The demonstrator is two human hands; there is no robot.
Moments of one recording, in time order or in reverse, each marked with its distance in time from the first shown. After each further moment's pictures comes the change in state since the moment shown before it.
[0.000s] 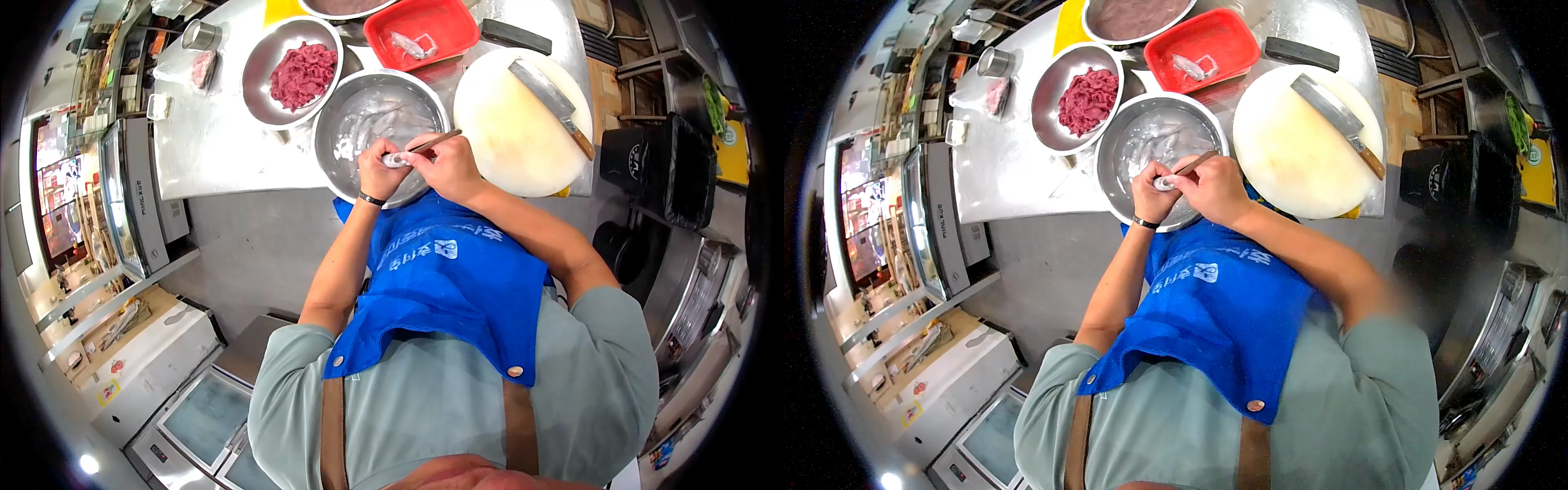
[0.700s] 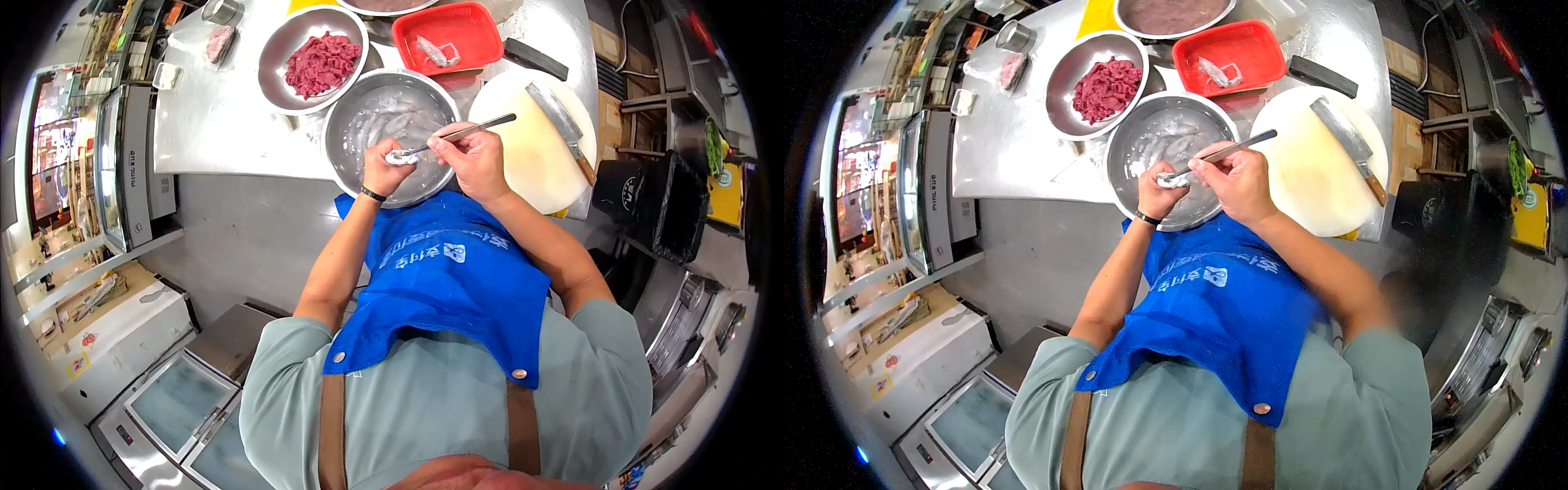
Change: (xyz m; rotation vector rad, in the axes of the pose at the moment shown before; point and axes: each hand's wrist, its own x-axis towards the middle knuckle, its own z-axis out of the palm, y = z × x) left_hand -0.004 -0.015 -0.011 -0.070 -0.049 -0.159; right_hand 0.013 -0.023 -0.012 0.517 0.040 0.271
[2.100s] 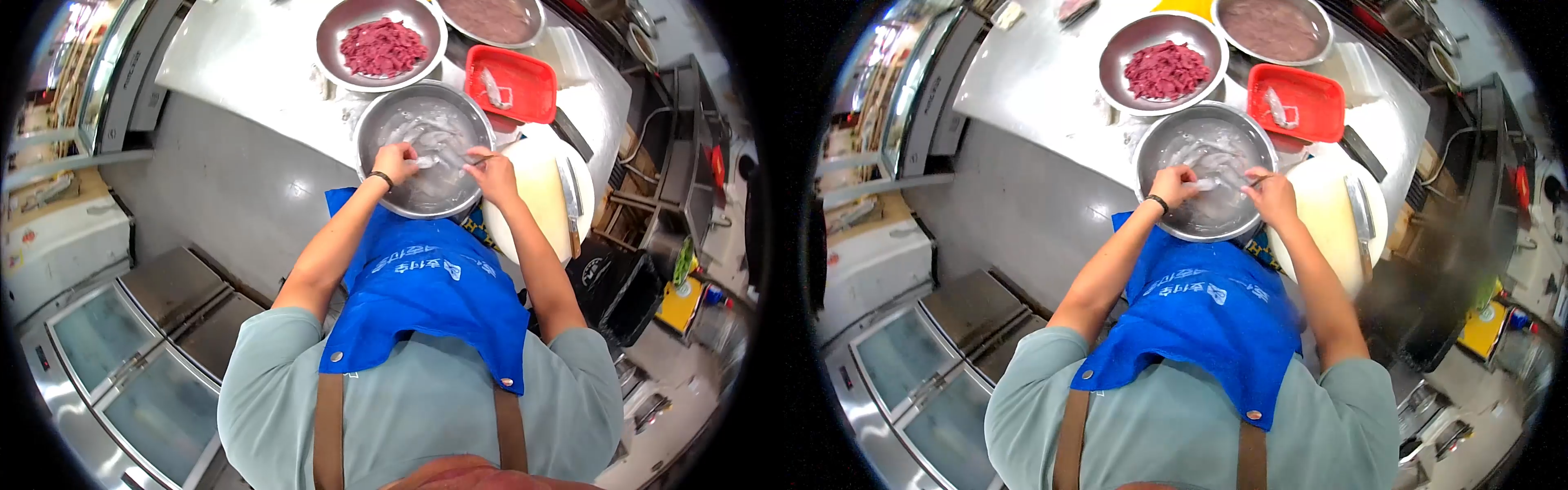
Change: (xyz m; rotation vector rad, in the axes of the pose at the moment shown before) left_hand 0.006 -0.071 -0.015 0.103 -0.062 -0.405; right_hand 0.066 0.077 -0.030 -1.007 -0.349 0.014
